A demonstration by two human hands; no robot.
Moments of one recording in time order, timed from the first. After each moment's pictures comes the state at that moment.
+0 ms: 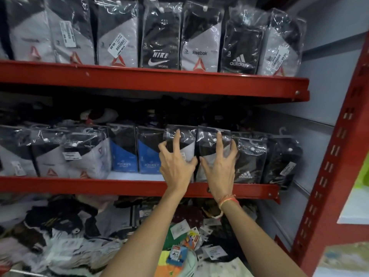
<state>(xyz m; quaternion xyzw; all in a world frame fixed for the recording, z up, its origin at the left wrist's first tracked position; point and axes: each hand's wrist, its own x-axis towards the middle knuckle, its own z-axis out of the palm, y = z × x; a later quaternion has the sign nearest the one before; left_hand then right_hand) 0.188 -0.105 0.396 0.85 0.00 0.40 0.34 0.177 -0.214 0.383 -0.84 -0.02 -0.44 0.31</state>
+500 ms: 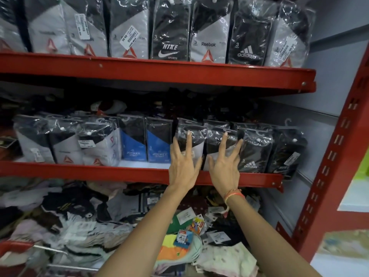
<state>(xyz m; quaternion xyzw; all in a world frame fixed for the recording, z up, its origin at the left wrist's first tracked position) 0.177 -0.091 0.361 0.91 -0.09 0.31 0.27 0.167 -0.210 0.363 -0.90 0.02 -0.35 0.27</state>
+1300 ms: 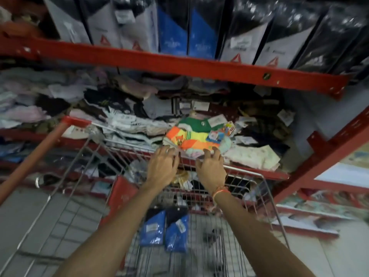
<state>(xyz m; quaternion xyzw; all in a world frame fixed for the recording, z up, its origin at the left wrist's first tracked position) 0.006 0.065 0.129 0.98 -0.04 0.13 0.17 0.009 -0.089 0.136 -0.98 0.00 -0.05 0.19</state>
